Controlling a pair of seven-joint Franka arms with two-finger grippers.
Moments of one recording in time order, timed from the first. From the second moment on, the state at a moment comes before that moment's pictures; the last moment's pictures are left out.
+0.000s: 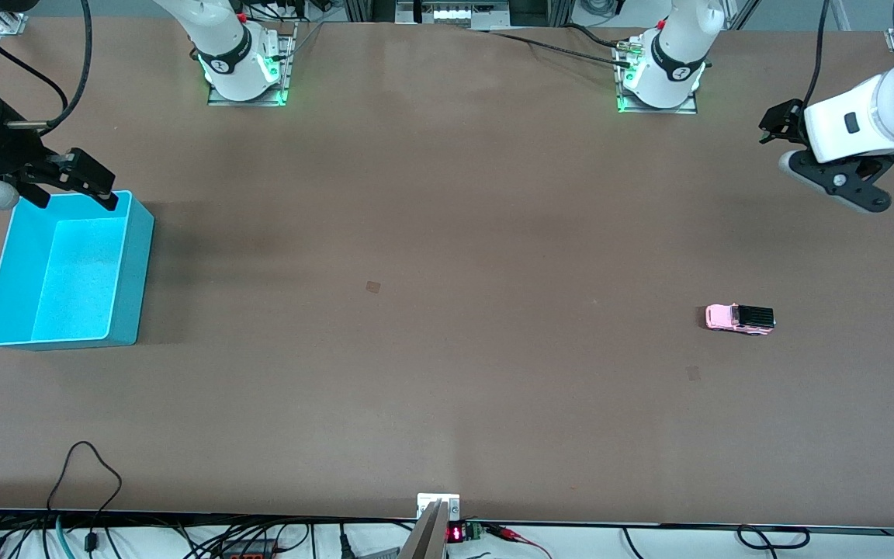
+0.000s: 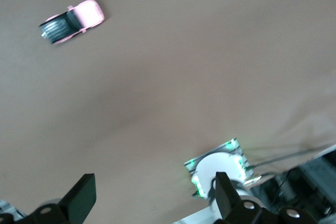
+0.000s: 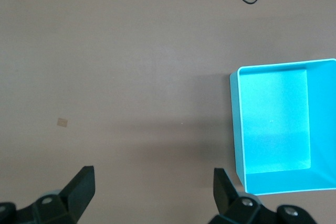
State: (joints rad) left arm -0.01 0.01 -0.05 -1.66 0.06 1.31 0.54; right arm 0.08 -0.01 0.01 -1.64 -0.01 1.71 0.12
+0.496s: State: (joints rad) left arm 0.01 0.11 -0.05 -1.71 0.12 1.55 0.97; right arm 0.08 -0.01 0.01 -1.64 -0.01 1.71 0.12
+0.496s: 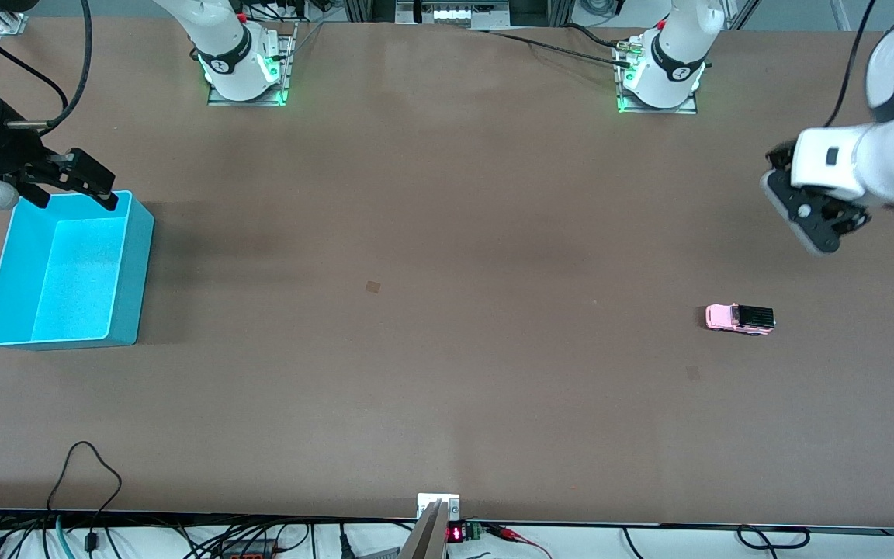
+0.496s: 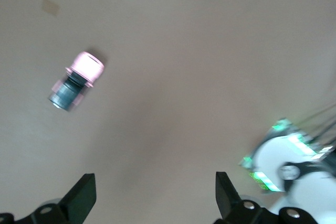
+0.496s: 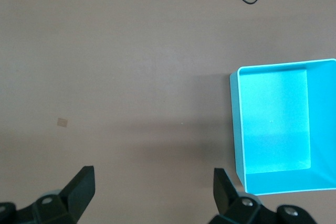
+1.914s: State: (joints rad) left arm 0.20 0.50 -0.05 -1.99 0.16 2.52 1.65; right arm 0.08 -0.01 0.00 -1.64 -0.01 1.71 0.12
